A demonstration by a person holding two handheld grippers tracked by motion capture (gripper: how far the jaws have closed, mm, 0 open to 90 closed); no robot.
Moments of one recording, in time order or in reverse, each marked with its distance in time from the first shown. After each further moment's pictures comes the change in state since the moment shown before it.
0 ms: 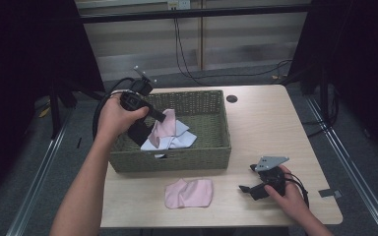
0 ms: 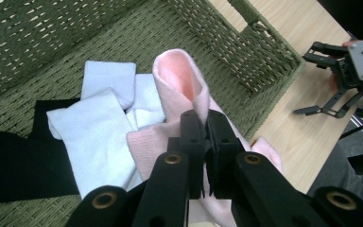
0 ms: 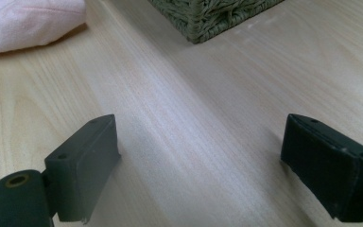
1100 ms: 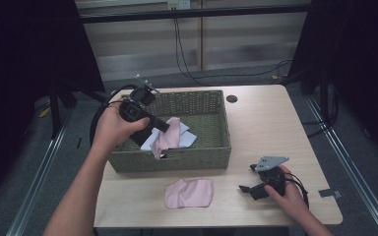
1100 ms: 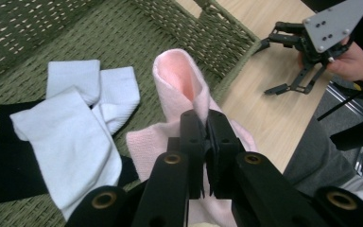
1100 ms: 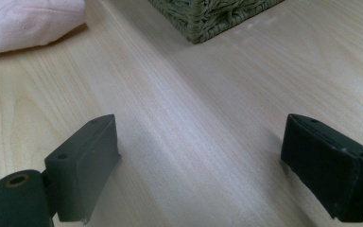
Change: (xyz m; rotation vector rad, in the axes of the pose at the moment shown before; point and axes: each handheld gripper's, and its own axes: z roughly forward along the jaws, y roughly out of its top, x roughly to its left) left arm -0.038 -0.017 -0.007 0.005 -0.044 0.106; right arm 0.000 0.000 0.000 0.002 0.000 -0.001
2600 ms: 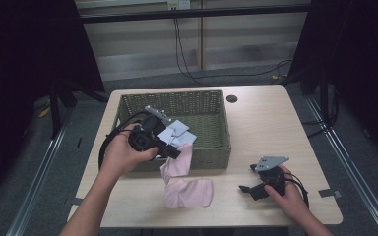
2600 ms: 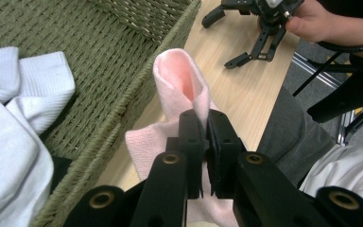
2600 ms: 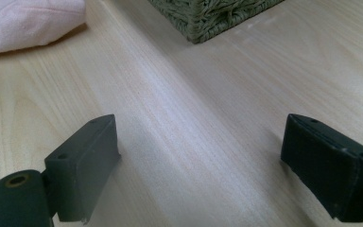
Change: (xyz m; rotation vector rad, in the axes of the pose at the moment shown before) left arm -0.041 -0.037 0.036 0.004 -0.101 0.100; right arm 0.000 0.000 0.000 -0.001 0.000 -0.001
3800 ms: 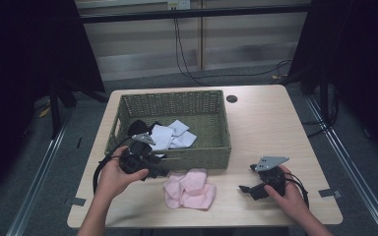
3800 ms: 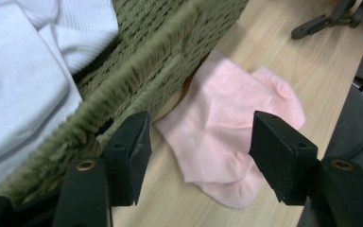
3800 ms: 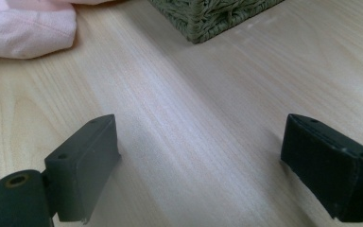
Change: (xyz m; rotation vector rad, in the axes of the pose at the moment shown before) left arm 0.038 -0.085 0.040 -0.073 0.121 -0.059; right arm 0.000 0.000 0.000 0.000 0.000 0.001
